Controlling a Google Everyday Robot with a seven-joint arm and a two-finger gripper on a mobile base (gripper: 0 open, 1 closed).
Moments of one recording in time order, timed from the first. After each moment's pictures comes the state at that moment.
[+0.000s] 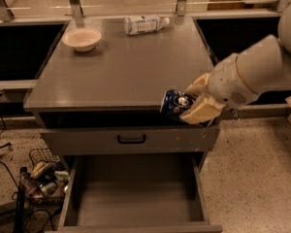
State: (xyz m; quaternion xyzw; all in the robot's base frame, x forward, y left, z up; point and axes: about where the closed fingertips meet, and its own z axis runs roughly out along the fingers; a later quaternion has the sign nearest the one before) arm 0.486 -0.110 0.888 -0.61 0.72 0.13 0.31
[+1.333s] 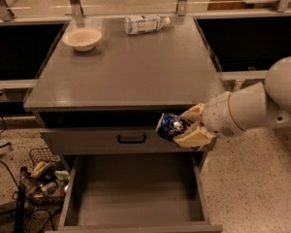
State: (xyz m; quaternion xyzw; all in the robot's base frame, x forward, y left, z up) arm 0.474 -0.105 0.813 -0.57 0.73 0.17 0.34
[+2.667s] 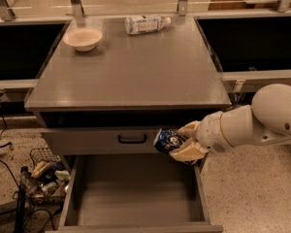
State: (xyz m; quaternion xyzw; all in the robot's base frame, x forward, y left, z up) arm 0.469 -0.101 0.754 -0.55 0.74 0.20 0.32
